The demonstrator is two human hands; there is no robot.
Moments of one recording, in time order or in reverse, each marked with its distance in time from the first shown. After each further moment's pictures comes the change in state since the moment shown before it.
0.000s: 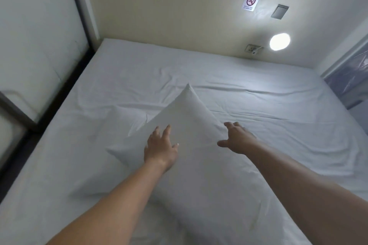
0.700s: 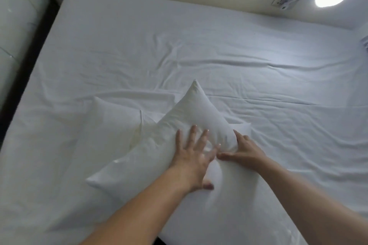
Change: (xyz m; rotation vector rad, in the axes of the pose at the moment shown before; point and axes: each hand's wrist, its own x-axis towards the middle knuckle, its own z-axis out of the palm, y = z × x) left_hand 0.140 0.021 0.065 0.605 -0.358 0.572; right_hand 0.161 0.023 0.079 0.216 -0.245 0.141
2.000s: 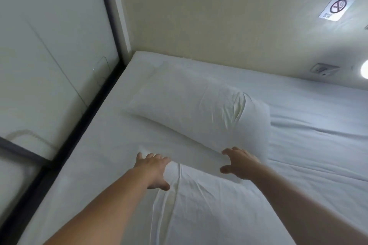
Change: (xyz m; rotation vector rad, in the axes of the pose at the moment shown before) left_hand -0.031 -0.241 -0.061 -0.127 -0.199 -0.472; right_hand 0.070 -0.208 -0.053 -0.355 -0.001 -0.338
